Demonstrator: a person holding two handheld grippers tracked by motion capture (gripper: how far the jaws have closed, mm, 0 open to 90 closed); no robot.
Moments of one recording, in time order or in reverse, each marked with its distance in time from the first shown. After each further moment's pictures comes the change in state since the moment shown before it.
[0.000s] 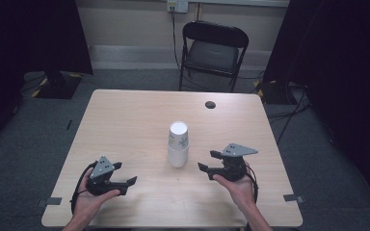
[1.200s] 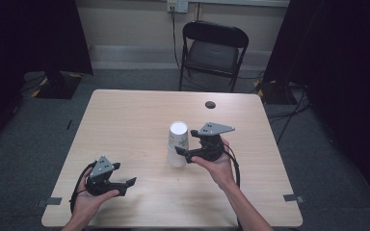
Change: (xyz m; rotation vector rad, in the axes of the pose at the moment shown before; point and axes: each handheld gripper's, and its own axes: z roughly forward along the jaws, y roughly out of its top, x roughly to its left) left arm 0.002 0.000 -0.001 0.026 -0.004 -0.007; right arm 0.013 0.067 0.049 -0.068 0.082 -0.063
